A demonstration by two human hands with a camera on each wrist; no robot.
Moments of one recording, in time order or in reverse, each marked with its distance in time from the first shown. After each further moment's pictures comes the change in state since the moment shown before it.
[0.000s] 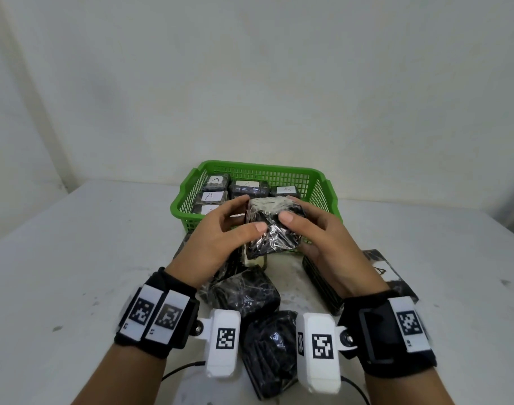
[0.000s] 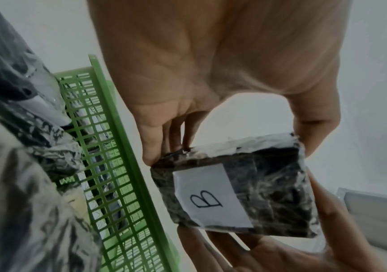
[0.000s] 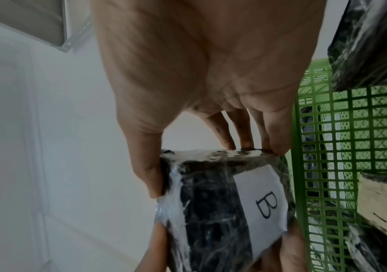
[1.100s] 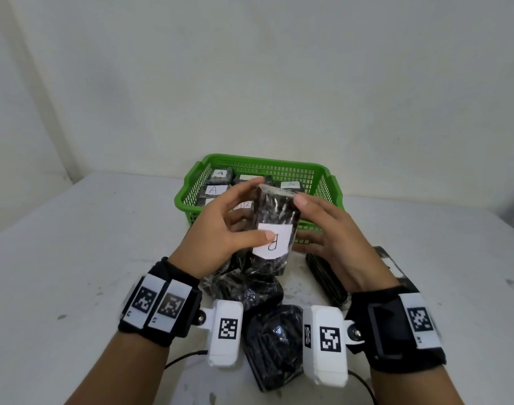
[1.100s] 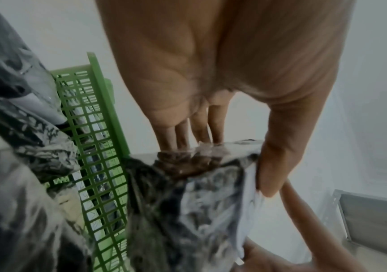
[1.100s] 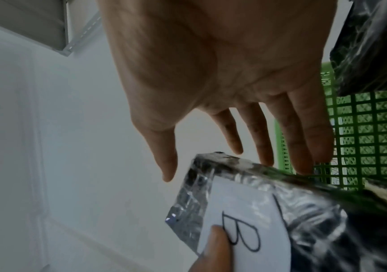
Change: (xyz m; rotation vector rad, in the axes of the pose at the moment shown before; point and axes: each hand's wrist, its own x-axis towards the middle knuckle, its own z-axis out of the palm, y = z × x) left_hand -0.001 0.000 -0.001 -0.002 -0.039 0.105; right_hand -0.003 -0.008 -0.001 -0.020 0.020 0.058
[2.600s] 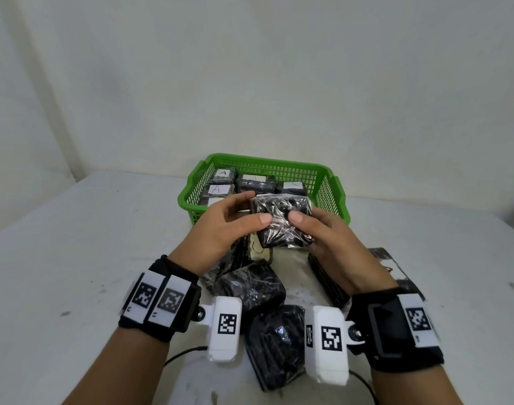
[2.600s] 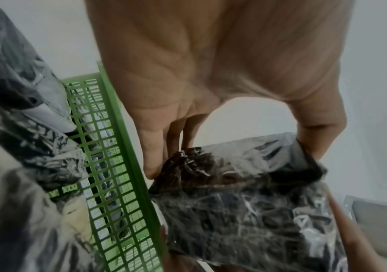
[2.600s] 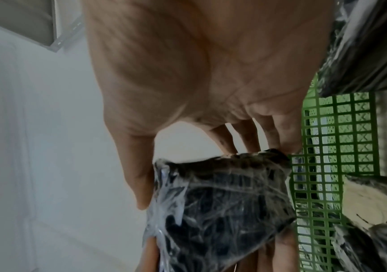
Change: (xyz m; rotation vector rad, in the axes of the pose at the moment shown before) left_hand 0.007 -0.012 -0.008 -0.049 0.008 -0.130; right_hand 0.000 0.009 0.002 0.099 -0.183 -0.055
